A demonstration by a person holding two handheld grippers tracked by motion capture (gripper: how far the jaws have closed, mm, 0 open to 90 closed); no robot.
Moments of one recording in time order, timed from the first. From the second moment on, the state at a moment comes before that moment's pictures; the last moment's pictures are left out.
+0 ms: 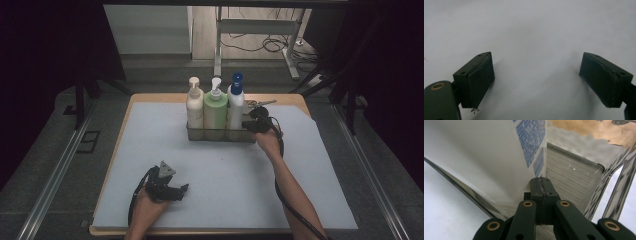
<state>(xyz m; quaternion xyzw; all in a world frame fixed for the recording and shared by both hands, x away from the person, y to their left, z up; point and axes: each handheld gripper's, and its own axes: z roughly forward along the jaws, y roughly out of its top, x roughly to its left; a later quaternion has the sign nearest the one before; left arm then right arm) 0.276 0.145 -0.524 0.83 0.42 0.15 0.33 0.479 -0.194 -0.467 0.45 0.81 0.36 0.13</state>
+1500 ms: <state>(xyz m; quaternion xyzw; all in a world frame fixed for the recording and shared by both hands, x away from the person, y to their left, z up) 0.276 0.145 -0.524 0.83 0.42 0.15 0.33 0.456 -0.211 -0.447 0.44 0.80 0.36 0.18</state>
